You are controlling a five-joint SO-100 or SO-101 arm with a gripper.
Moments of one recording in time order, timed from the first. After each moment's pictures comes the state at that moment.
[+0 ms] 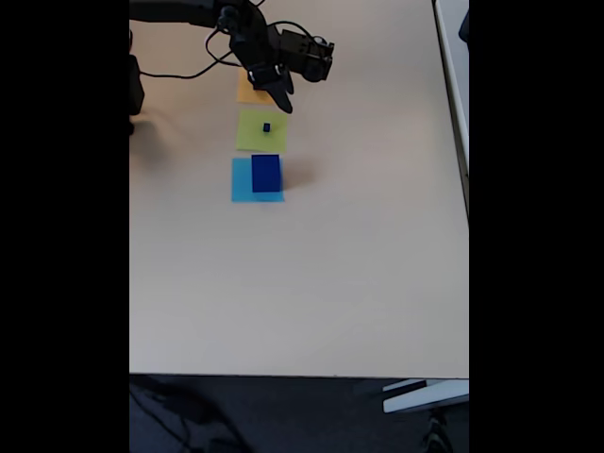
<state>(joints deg) 6.5 95.9 97.9 56.2 88.0</state>
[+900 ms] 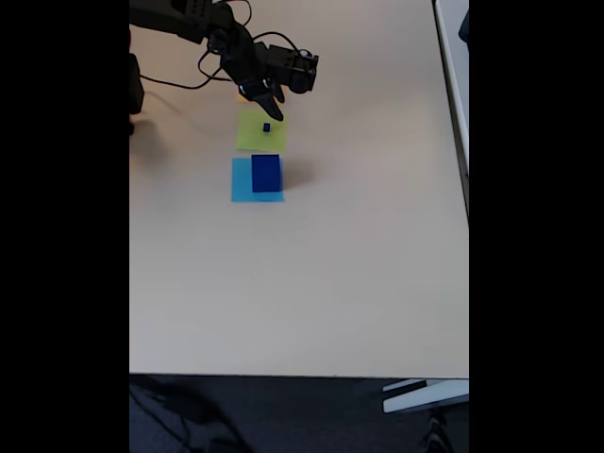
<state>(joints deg) 4.3 99.7 121.7 34.0 90.4</state>
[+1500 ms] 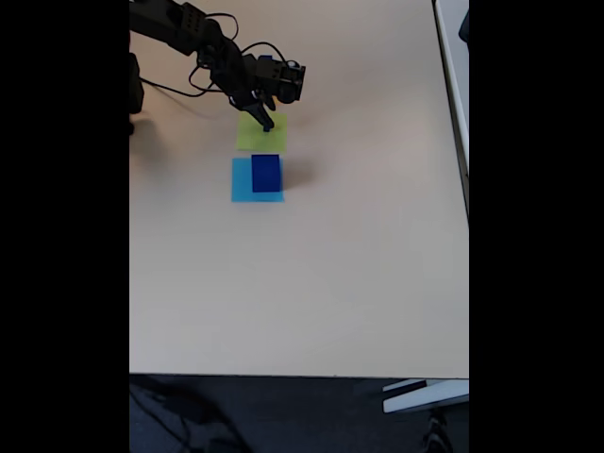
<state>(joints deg) 2.9 100.3 135.1 19.2 92.4</state>
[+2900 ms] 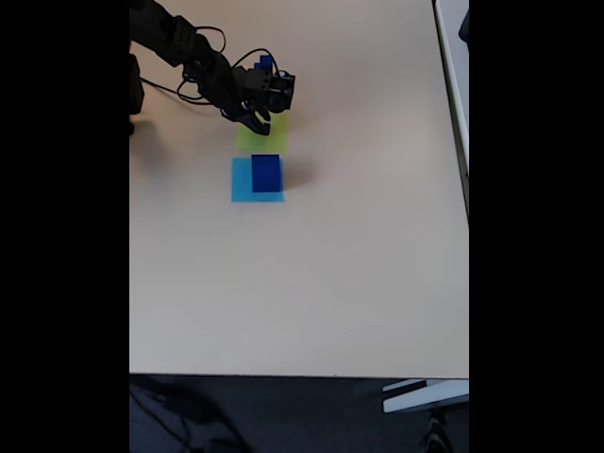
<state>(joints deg) 5.4 99.8 145.6 4.7 90.1</state>
